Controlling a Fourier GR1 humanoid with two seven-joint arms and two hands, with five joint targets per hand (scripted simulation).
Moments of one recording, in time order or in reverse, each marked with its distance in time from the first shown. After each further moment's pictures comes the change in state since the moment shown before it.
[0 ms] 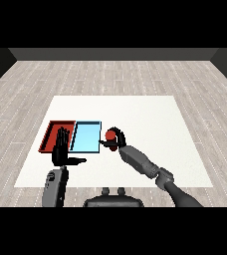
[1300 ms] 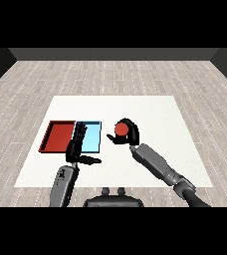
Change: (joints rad) left arm -0.067 -0.031 -0.220 -0.108 -0.093 0.097 0.225; right arm 0.190 -0.246 -0.195 -0.674 0.349 -0.109 0.089
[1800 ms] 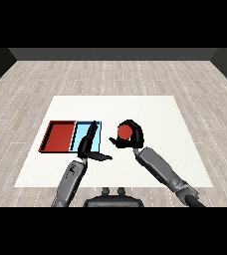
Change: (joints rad) left arm -0.114 -0.002 -0.120 0.138 -0.029 0.126 0.043; right arm 0.092 -0.016 -0.063 -0.176 0.133 0.041 0.057
